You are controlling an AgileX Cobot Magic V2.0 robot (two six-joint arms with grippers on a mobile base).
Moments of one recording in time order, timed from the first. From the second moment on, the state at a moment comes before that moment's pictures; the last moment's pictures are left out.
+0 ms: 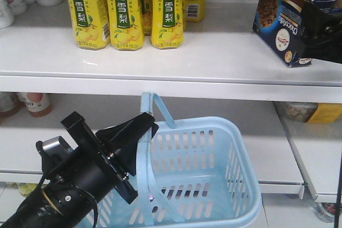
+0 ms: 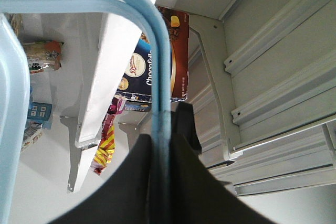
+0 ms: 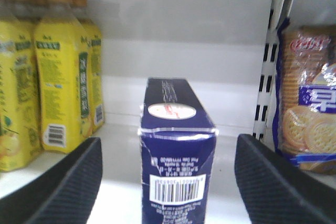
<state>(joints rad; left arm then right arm) -0.91 1.37 -0.38 -0.22 -1.09 -1.72 0.16 1.06 -0.75 0.20 -0.33 -0.22</state>
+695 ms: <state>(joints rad) -0.91 1.37 -0.38 -0.22 -1.10 -1.72 0.16 0.59 -0.75 0.20 0.30 -0.22</state>
